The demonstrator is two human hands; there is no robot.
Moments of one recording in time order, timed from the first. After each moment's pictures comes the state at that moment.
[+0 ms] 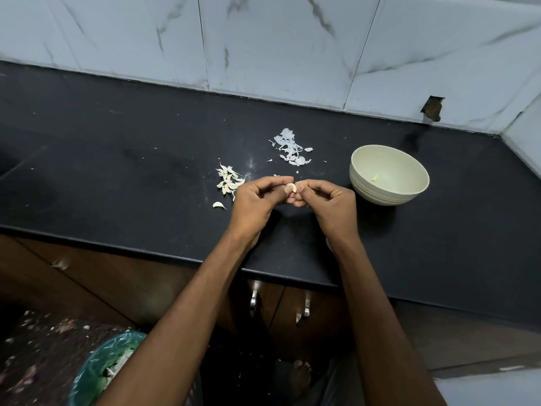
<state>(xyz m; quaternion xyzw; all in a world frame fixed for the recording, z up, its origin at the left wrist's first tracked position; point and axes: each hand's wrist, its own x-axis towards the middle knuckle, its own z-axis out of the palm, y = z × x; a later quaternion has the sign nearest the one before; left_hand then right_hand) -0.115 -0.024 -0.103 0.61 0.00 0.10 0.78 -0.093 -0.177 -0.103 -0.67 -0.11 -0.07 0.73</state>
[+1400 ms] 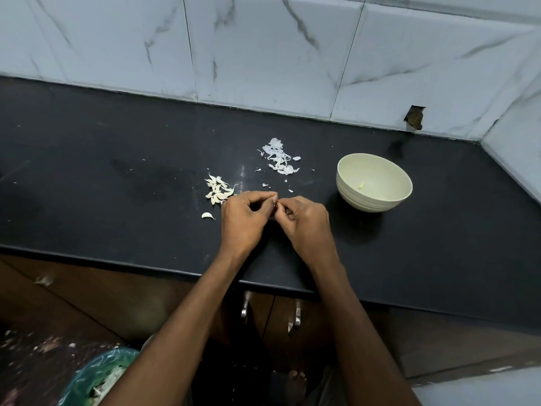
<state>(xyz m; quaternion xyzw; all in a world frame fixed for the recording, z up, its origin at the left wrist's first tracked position) -0.115 -0.024 -0.114 0.75 0.03 0.21 0.63 -0.097 -0.168 -0.115 -0.87 -0.22 -0.25 0.36</state>
